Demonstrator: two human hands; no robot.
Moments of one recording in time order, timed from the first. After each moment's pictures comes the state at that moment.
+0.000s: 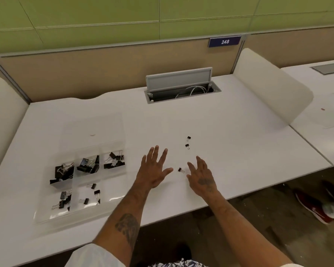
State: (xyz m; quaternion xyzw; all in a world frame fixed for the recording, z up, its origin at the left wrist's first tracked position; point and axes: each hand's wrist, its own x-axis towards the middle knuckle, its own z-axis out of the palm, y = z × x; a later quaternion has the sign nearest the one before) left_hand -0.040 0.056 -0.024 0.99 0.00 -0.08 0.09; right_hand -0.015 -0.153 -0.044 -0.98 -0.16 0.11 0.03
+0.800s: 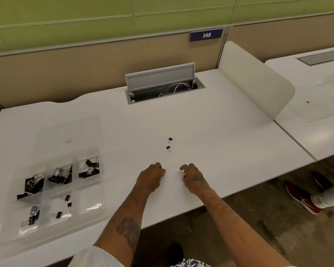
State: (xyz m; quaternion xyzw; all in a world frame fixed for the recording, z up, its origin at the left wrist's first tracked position) left_hand 0.001 -0.014 -0.051 0.98 -0.06 -0.14 0.10; right_hand 0.027 -0.209 -0.058 -0.95 -0.11 0.18 0.23
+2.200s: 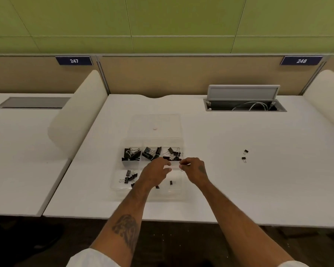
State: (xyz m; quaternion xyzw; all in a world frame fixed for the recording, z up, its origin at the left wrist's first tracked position) left_hand -0.147 0.214 0.003 0.93 0.17 -0.01 0.31; right_hand -0.061 0.059 0.007 -0.86 -0.15 0.18 0.45
